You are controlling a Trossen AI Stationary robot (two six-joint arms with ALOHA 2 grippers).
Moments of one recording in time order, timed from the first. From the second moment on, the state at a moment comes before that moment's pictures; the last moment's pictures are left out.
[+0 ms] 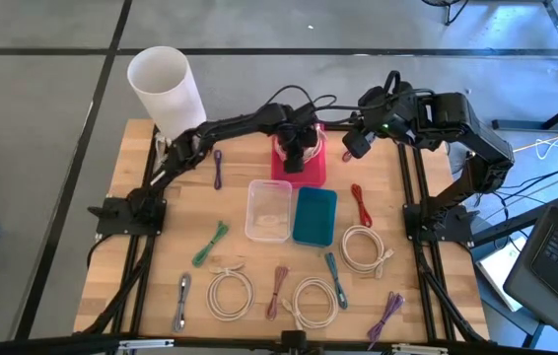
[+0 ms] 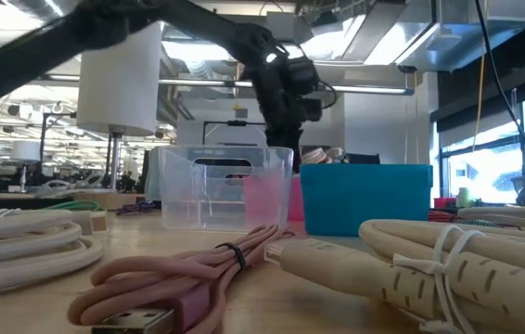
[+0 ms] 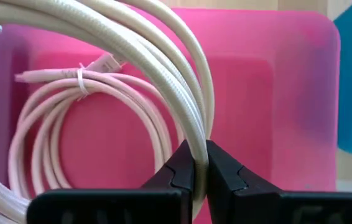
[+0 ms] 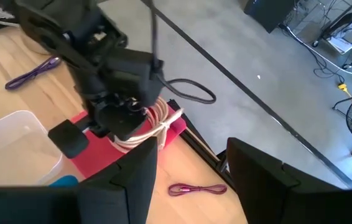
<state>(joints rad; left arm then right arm) 0.45 2.37 2.24 -1.07 0.13 0.35 -0.07 1.56 2.19 -1.57 0.69 0.39</state>
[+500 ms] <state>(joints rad) 0.47 2.46 2.31 -1.19 0.09 0.36 -0.07 1.56 2.19 -1.57 0.65 0.38</state>
